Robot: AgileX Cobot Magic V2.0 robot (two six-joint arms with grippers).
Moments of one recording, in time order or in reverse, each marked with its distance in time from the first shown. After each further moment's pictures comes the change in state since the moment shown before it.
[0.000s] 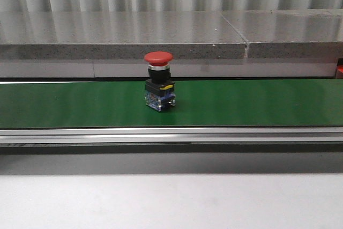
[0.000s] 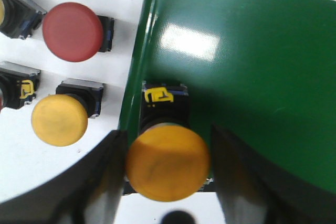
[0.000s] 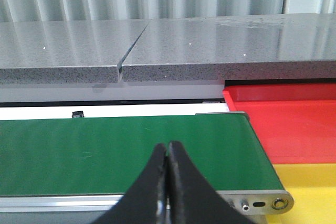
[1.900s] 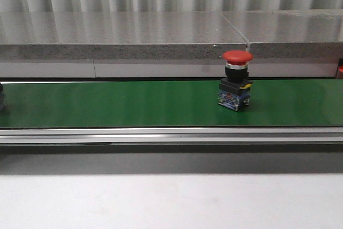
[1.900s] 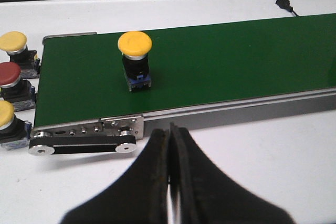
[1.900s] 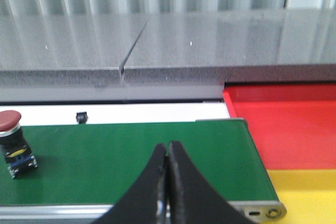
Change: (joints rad) left arm -0.320 -1.270 0.780 -0.059 -0.339 0.074; right arm 0.000 0.131 -0.215 0.000 0.182 -0.002
